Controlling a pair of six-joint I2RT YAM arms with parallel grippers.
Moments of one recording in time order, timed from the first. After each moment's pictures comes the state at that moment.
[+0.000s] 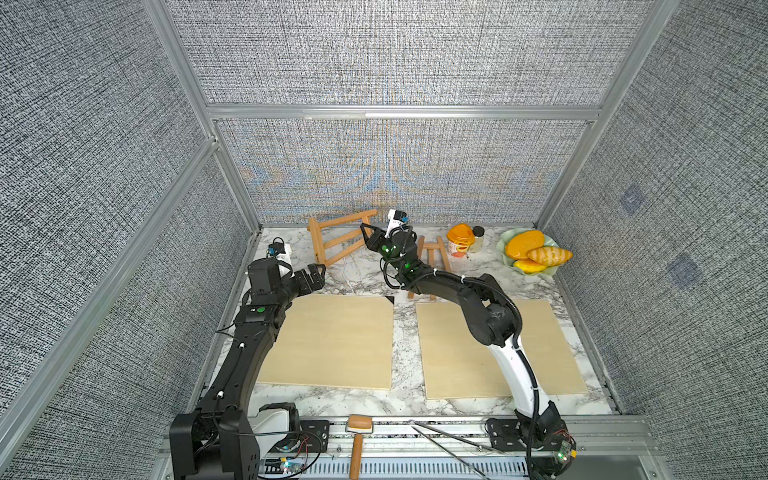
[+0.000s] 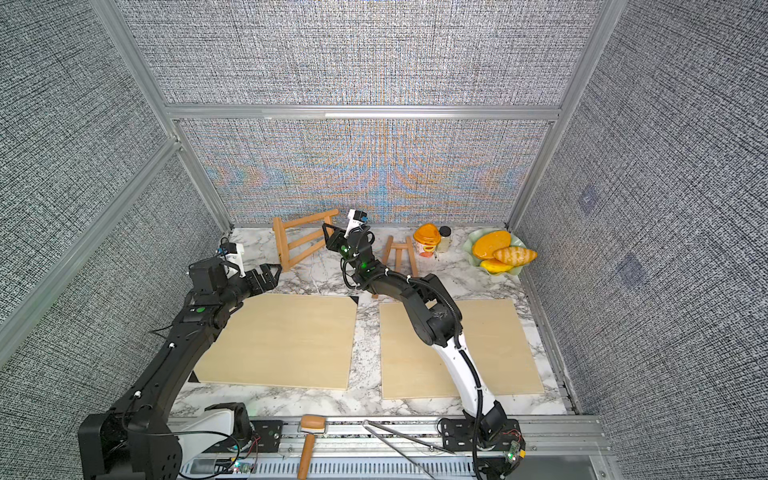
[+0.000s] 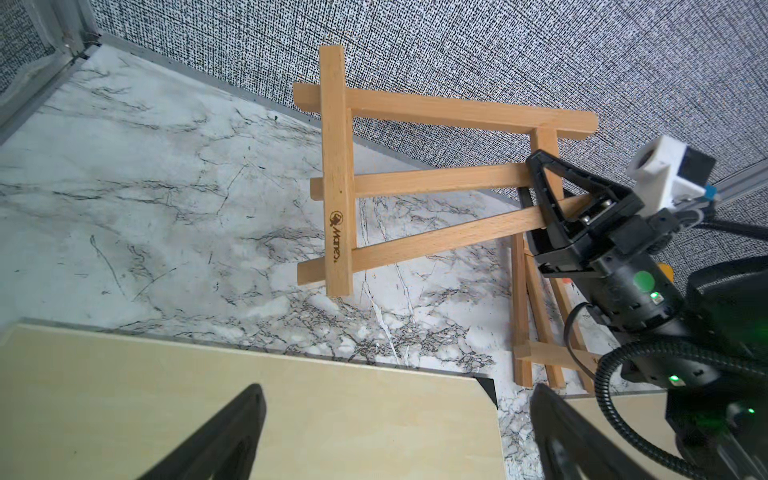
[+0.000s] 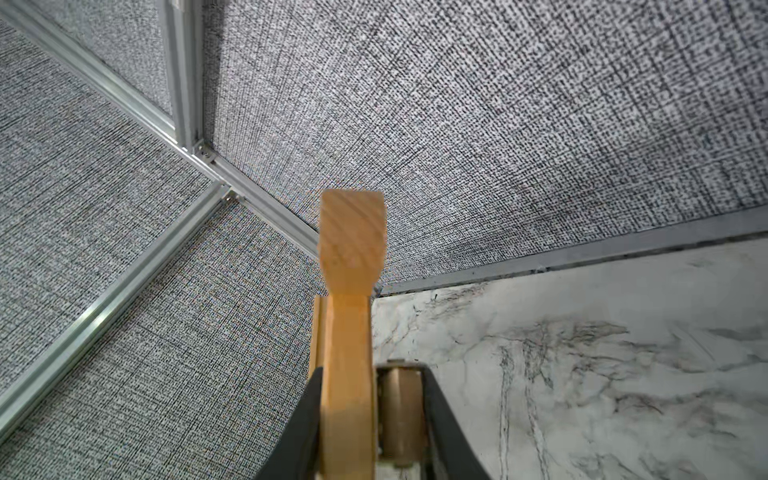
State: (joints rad) left arm 0.01 1.13 0.79 -0.16 0.34 -0.36; right arm 0.66 2.40 1.79 0.67 0.02 0.88
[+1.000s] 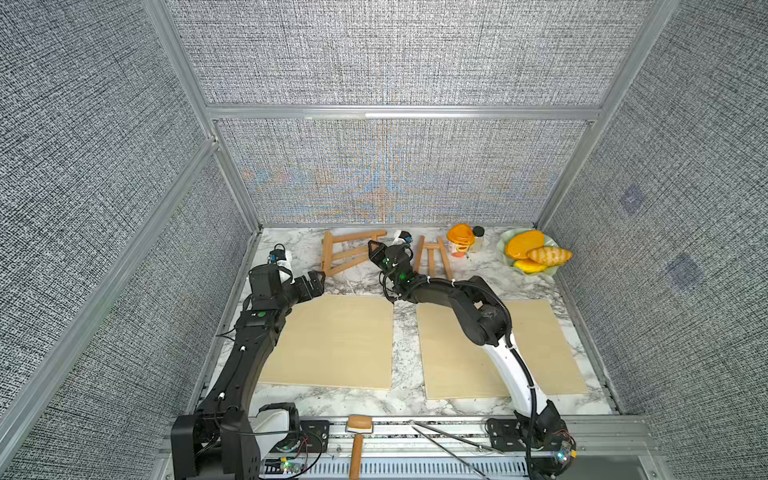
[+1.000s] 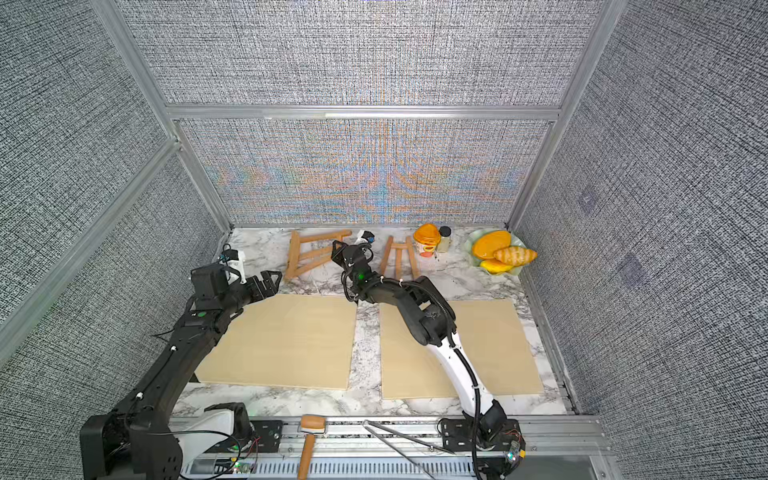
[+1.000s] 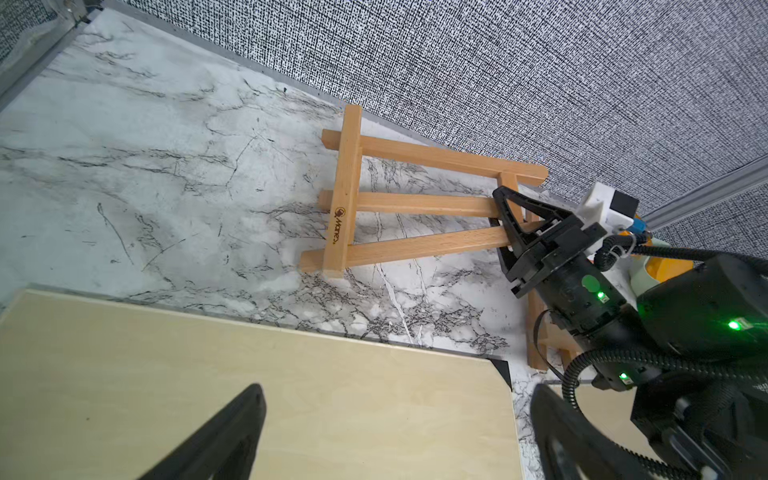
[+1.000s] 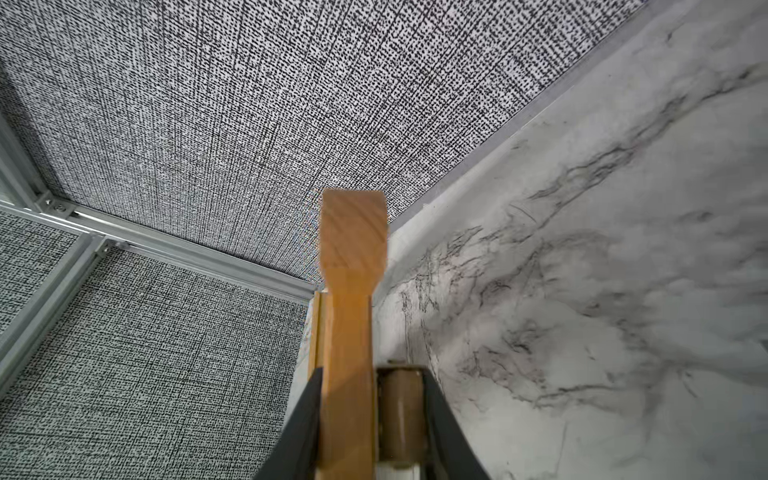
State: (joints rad) left arm 0.02 1.12 0.74 -0.16 0.34 -0.34; right arm 0.69 2.45 1.73 0.56 0.20 1.08
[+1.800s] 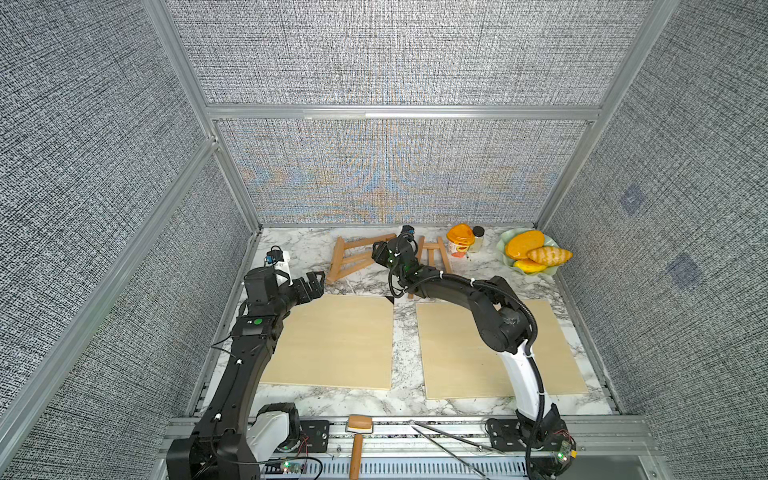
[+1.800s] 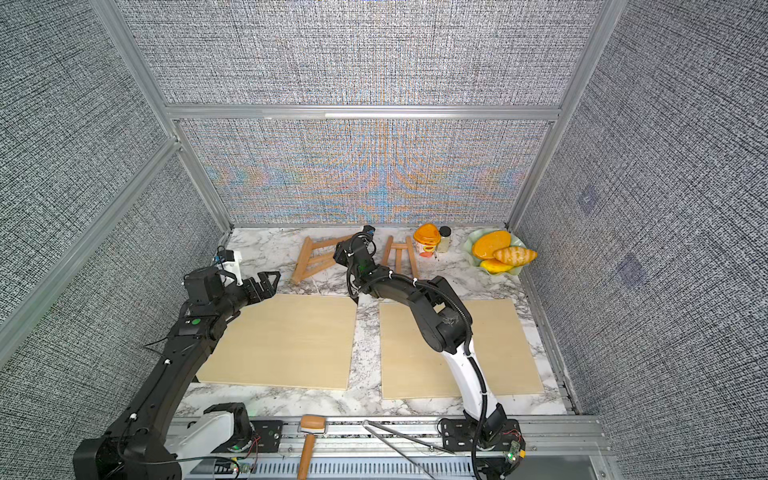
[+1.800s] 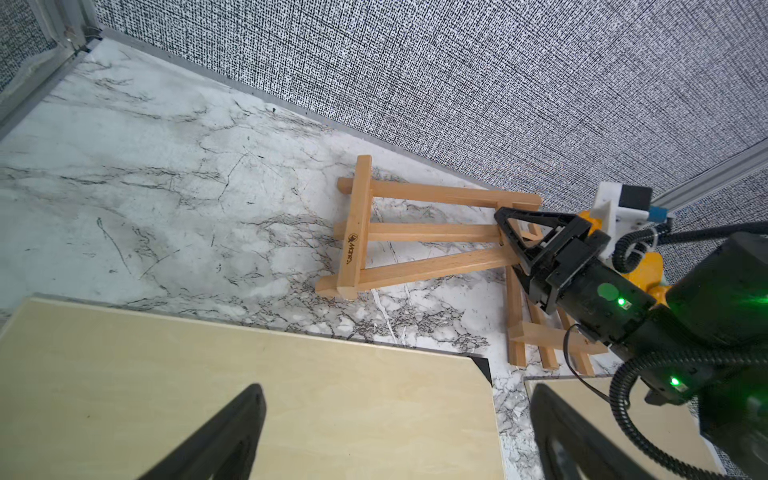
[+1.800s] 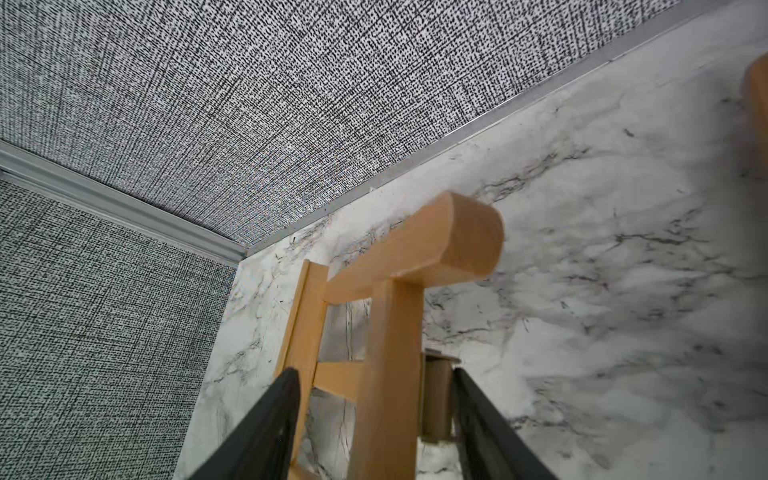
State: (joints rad) left arm 0.02 1.02 0.73 -0.20 0.36 -0.35; right arm 0.68 2.27 1.67 0.23 0.23 0.88
